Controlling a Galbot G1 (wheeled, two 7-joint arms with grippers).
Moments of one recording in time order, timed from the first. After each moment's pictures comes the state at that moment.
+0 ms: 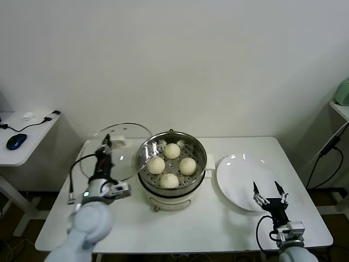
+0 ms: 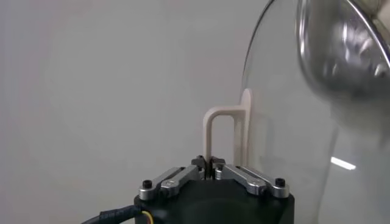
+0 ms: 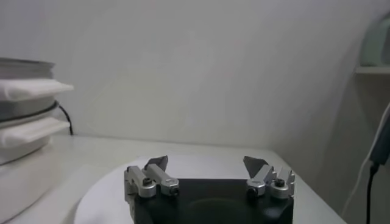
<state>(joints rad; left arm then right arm) 1.13 -1.13 -0.22 -2.05 1.22 0.61 0.19 -1.45 1.24 0.65 1.70 0.27 0.11 -0.03</state>
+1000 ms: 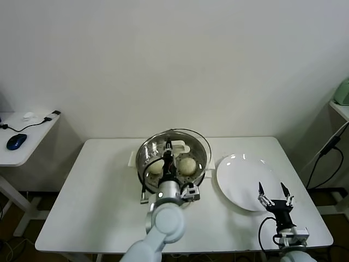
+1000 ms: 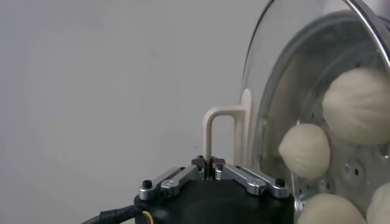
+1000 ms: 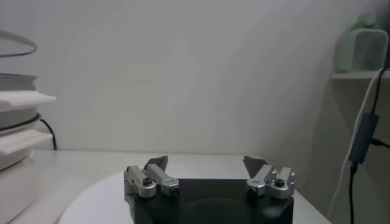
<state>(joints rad) 0.98 -1.47 0.12 -1.83 1.52 0.74 0.24 -1.46 1.25 0.66 1.67 0.30 0.19 0.00</state>
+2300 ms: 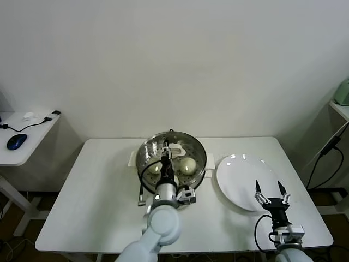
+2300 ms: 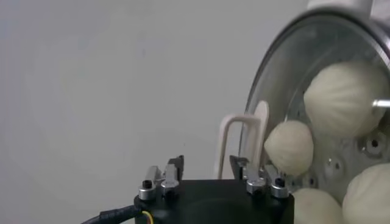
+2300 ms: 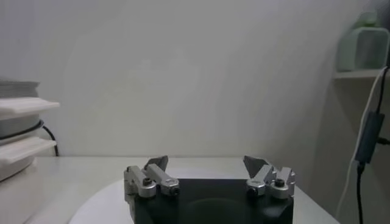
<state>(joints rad) 0.99 -1.42 0.13 -1.85 1.41 0.73 0.20 -1.44 1.27 0.64 1.67 0.29 0.19 0.01</state>
